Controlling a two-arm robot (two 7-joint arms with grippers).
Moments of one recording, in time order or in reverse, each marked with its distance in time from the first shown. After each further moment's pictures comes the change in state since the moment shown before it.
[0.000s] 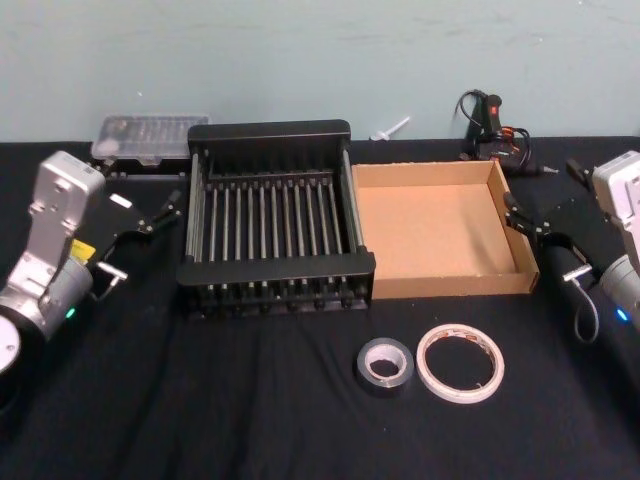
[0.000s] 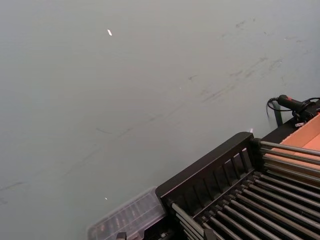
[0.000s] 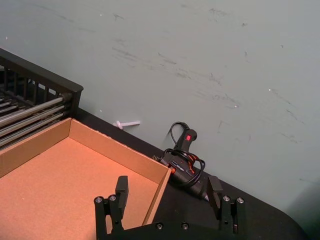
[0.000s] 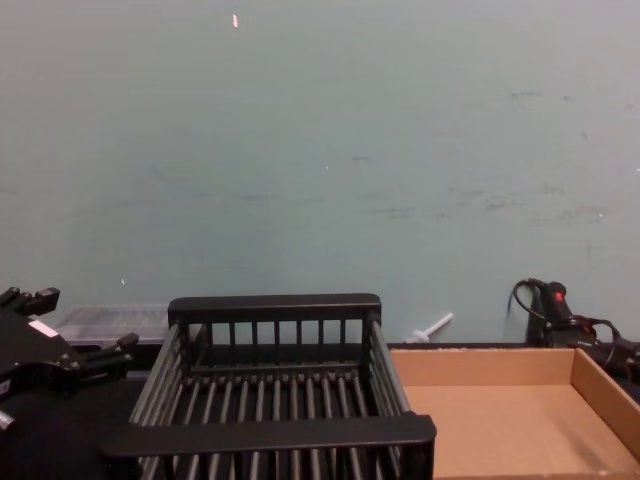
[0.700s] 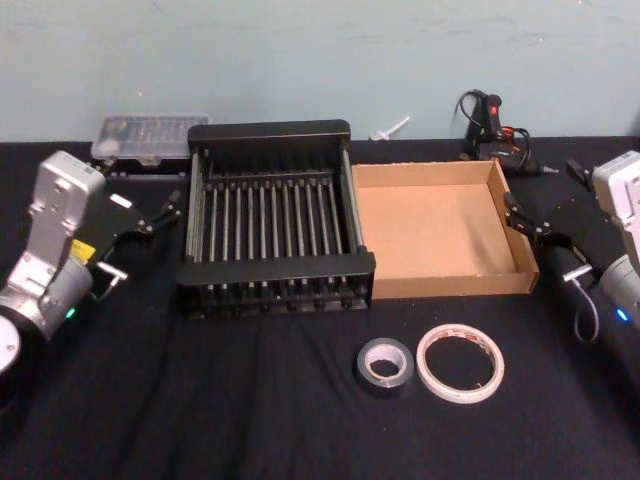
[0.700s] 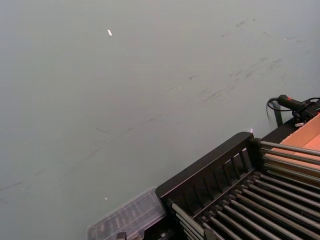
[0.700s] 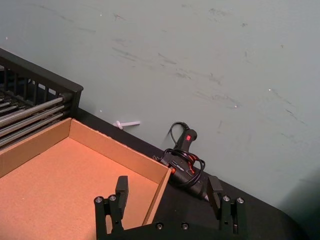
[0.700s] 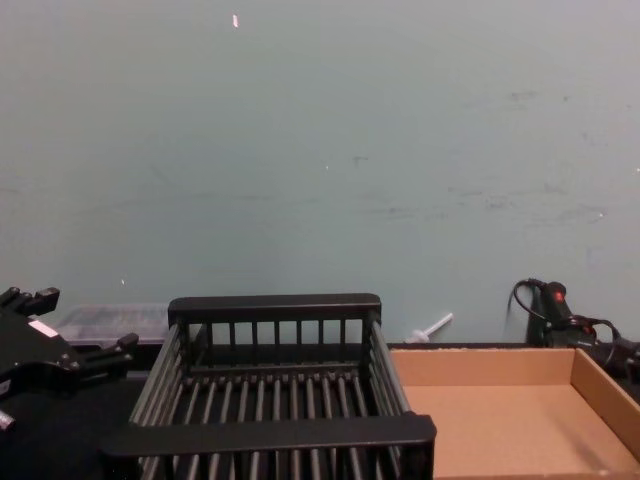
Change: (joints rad) left arm 0.000 0.000 0.000 0.000 0.000 0.000 0.000; right arm 0.000 0.000 0.000 0.000 0.000 0.000 0.000
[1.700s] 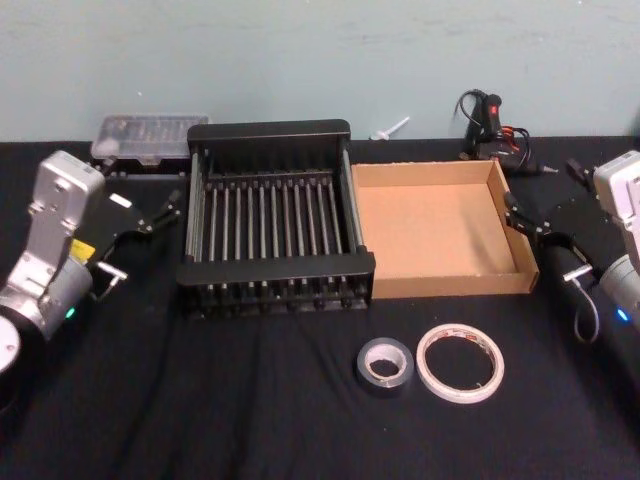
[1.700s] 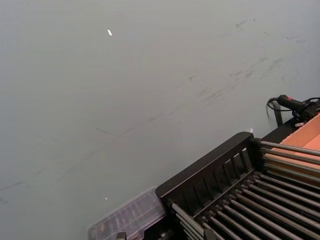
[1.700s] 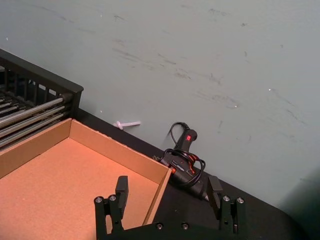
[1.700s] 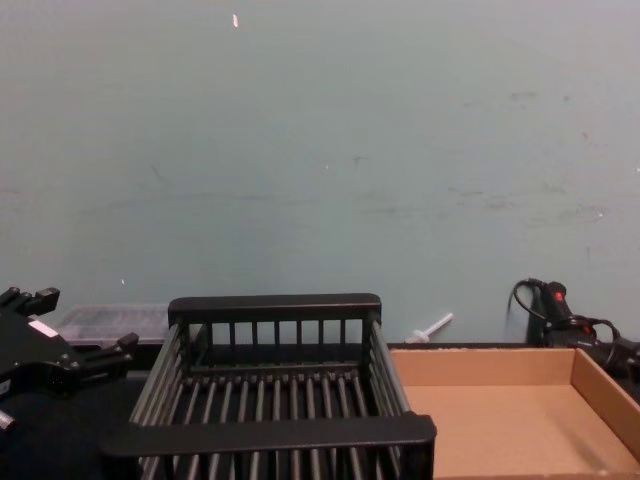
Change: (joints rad) left arm 0.000 0.000 0.000 0.000 0.000 0.000 0.000; right arm -0.003 -0.003 0.007 0.000 -0.001 -0.001 0.006
